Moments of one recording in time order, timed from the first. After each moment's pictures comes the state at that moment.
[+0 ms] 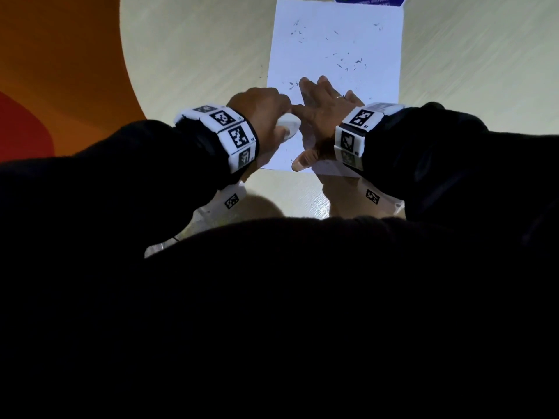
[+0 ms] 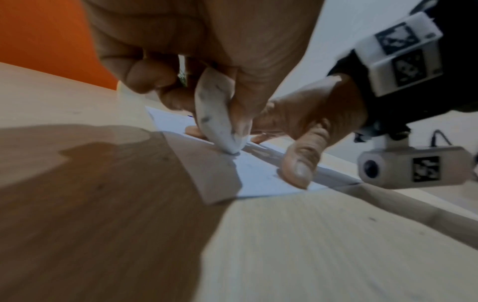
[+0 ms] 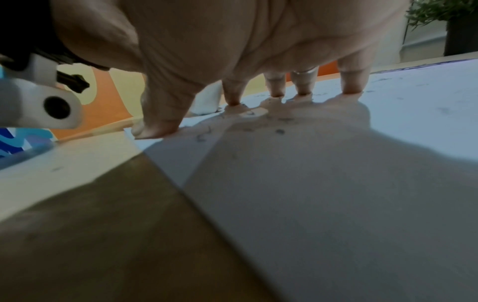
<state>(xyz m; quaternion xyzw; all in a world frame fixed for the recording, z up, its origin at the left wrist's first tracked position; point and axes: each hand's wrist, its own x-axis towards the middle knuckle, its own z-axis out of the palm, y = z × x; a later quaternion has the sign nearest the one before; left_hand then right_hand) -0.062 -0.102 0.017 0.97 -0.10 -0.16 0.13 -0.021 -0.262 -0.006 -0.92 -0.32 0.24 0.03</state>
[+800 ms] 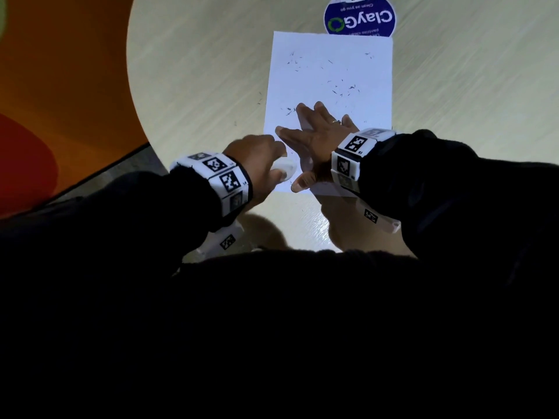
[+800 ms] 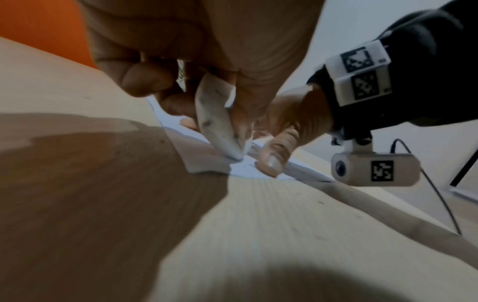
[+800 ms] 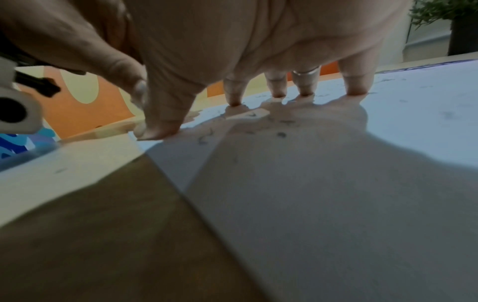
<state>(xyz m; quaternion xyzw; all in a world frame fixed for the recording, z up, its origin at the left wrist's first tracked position) -0.081 -0.100 0.014 0.96 -0.10 -0.21 0.15 -0.021 -0.263 -0.007 -0.92 -0.31 0.25 0.02</state>
